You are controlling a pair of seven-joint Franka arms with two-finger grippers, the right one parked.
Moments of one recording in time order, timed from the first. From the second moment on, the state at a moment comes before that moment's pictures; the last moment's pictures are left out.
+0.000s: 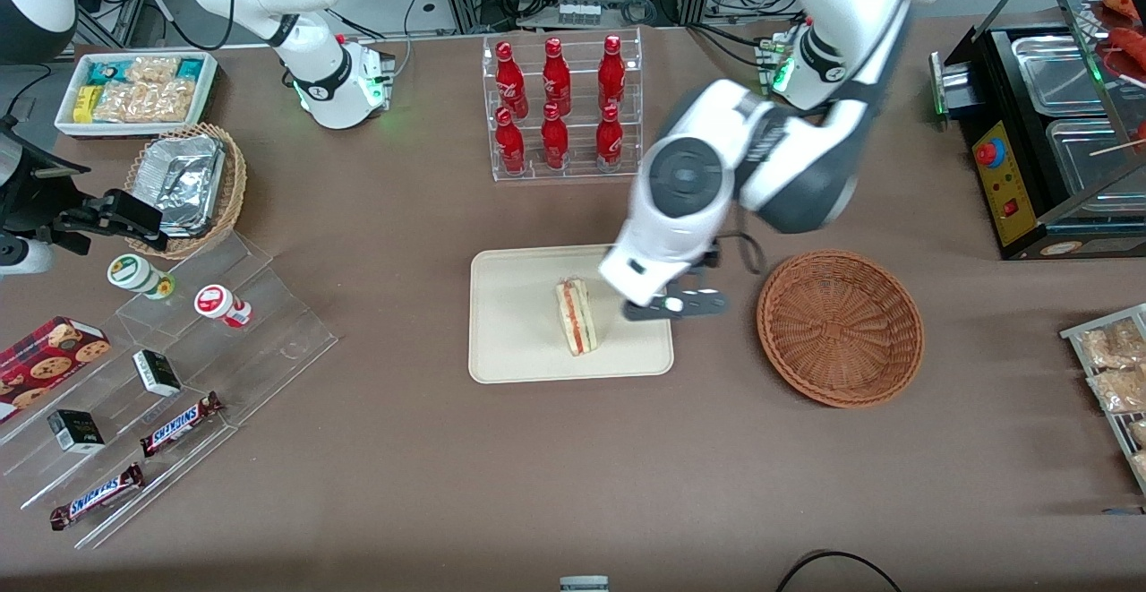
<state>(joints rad) -0.49 0.50 -0.12 -1.28 0.00 1.63 -0.63</state>
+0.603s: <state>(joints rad) -0.19 0.32 -0.11 -1.45 0.01 1.58 -0.25</state>
